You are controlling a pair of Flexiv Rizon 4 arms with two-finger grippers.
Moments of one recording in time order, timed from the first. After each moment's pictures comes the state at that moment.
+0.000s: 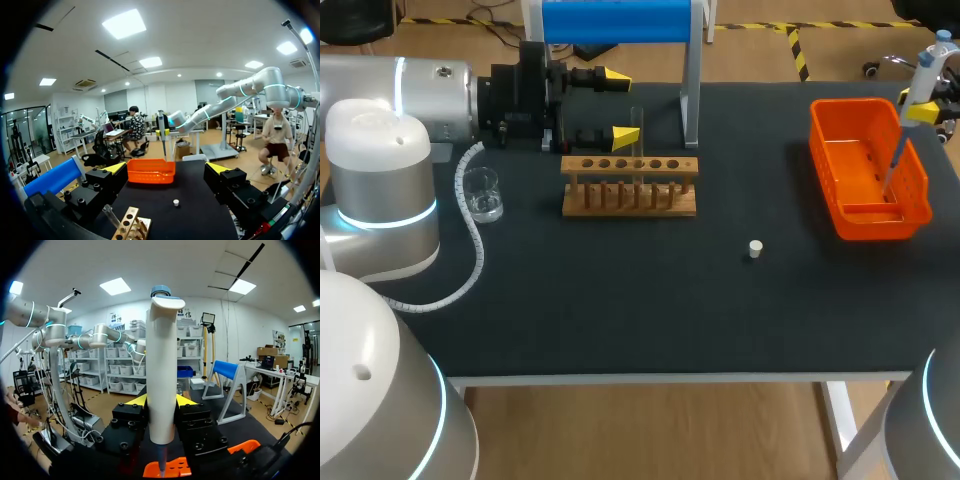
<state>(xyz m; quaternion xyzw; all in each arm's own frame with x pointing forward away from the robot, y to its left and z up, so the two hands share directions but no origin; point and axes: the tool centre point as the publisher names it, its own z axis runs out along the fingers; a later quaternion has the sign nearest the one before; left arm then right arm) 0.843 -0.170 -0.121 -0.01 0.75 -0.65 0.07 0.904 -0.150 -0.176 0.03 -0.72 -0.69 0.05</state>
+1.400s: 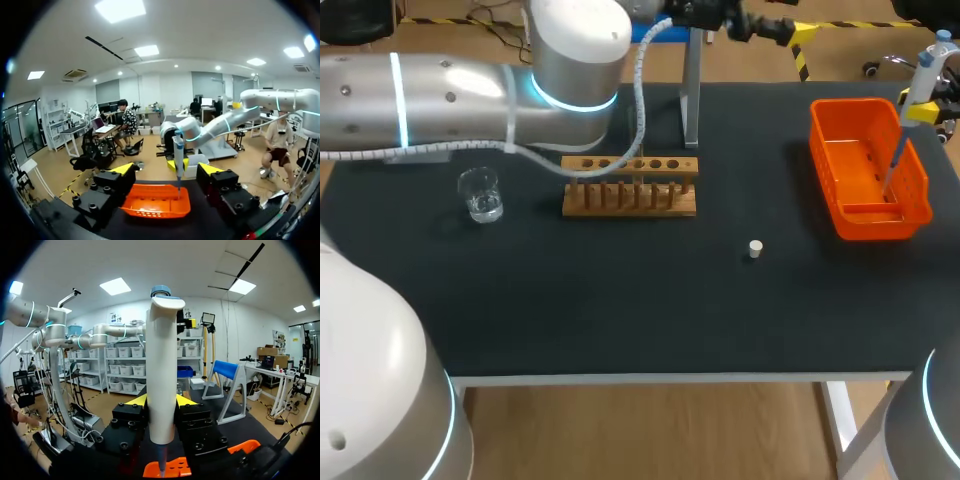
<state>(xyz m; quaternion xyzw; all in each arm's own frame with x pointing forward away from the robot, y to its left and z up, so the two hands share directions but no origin) 0.936 -0.397 -0.047 0.00 0.79 -0.62 0.04 0.904 -0.150 -0.176 0.03 -0.72 -0.69 0.05</state>
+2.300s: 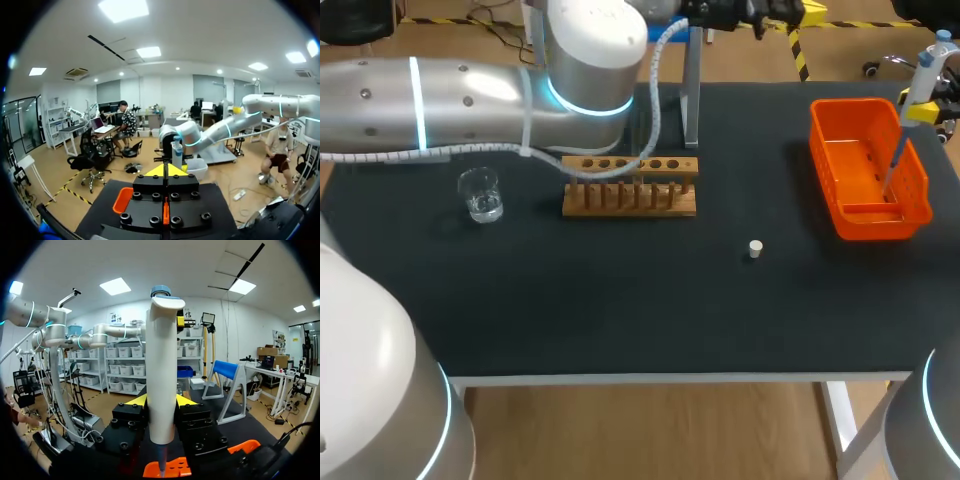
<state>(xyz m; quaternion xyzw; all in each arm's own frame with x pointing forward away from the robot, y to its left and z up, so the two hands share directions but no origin) 0.929 -0.420 -0.042 -0.01 0.78 -0.63 0.02 0.904 -0.150 -0.176 0.03 -0.72 -0.69 0.05</state>
